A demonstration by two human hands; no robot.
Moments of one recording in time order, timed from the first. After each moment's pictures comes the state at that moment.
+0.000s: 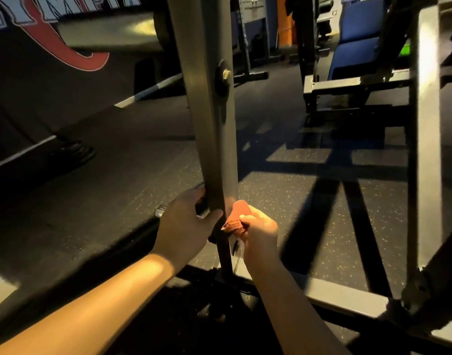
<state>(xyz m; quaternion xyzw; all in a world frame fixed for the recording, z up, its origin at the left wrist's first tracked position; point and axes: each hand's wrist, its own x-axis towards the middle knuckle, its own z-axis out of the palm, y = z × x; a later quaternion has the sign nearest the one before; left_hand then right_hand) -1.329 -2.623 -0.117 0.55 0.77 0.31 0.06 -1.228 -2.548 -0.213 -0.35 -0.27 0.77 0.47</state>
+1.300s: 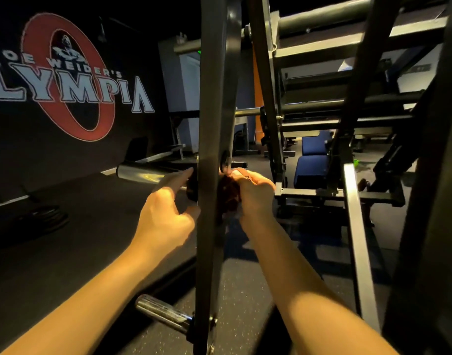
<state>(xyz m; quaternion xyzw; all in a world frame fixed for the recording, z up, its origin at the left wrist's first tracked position) -1.314 -2.628 0.101 0.60 0.63 0.49 -0.01 -1.193 -2.521 0.102 -0.32 -0.45 0.59 0.59</state>
